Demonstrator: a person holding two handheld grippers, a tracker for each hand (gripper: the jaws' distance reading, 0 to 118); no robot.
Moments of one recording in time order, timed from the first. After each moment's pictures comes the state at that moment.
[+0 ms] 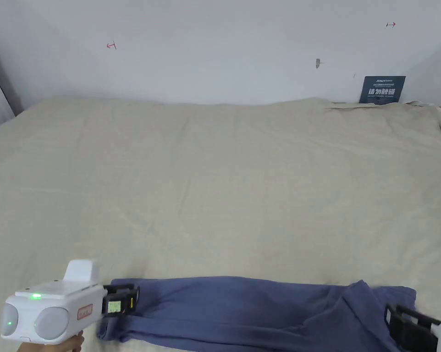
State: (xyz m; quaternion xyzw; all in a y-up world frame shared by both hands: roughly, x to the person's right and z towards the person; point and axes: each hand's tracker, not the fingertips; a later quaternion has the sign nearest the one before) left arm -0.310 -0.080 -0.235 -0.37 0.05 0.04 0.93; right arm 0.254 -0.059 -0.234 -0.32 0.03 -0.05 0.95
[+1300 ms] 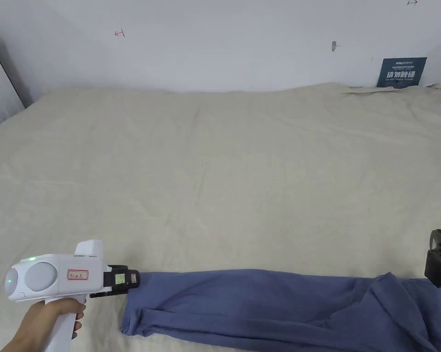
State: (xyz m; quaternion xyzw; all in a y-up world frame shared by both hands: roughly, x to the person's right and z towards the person) left arm -0.398 -0.108 -0.287 -0.46 -0.05 0.20 0.86; right arm 0.182 0.006 -0.246 -0.20 0.02 0.03 0.98
